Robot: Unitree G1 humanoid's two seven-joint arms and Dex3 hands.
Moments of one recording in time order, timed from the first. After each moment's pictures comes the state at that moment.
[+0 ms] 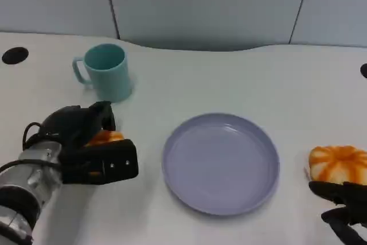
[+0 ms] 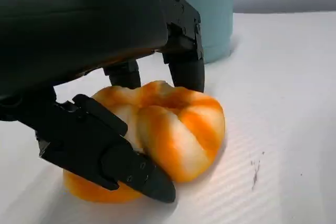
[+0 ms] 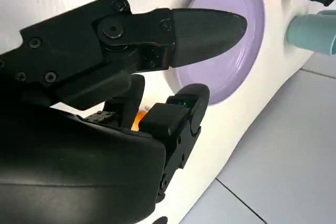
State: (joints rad) left arm -0.72 0.31 -0.48 1.18 0.64 -0.27 0.20; right arm 0.49 -0.23 -0.06 -0.53 -0.12 0.16 0.20
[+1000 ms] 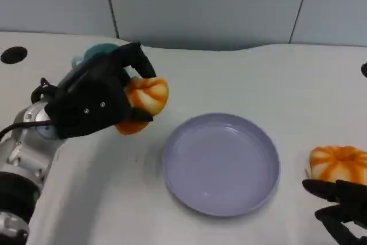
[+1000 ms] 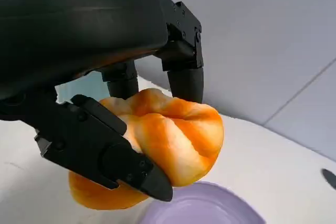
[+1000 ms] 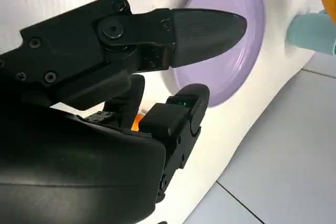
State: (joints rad) left arm -0.67 0.31 -0.23 0.70 0.28 -0.37 -0.23; right arm 0.46 -0.21 -0.03 -0.49 -0.15 0.16 0.19
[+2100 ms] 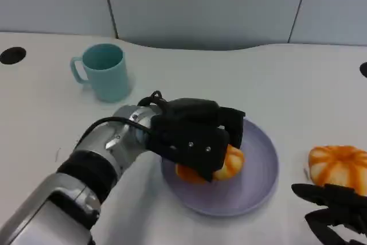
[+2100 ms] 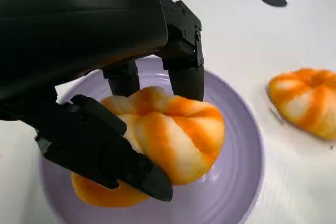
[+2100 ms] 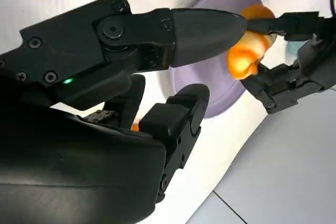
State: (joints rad) left arm -0.88 0.10 -0.57 0.97 0.55 -0.49 -0.41; right arm 0.46 -0.20 0.02 -0.49 -0.19 0.15 0.18
